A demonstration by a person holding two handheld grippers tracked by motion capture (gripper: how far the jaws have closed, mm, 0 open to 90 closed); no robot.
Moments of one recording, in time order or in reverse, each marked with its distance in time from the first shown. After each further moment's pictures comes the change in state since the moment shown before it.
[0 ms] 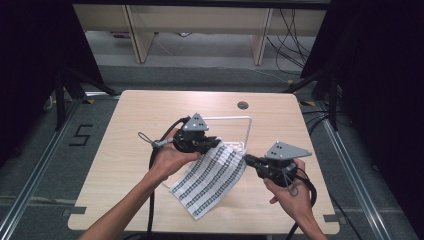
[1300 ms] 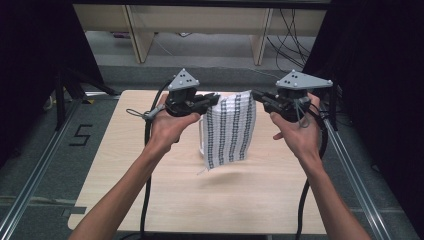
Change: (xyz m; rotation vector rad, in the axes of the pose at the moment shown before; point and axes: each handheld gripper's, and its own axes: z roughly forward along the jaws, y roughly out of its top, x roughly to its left) left arm 0.024 0.079 -0.041 -0.246 0.126 -0.094; right arm -0.052 0.134 -0.018 -0.175 -0.135 -0.053
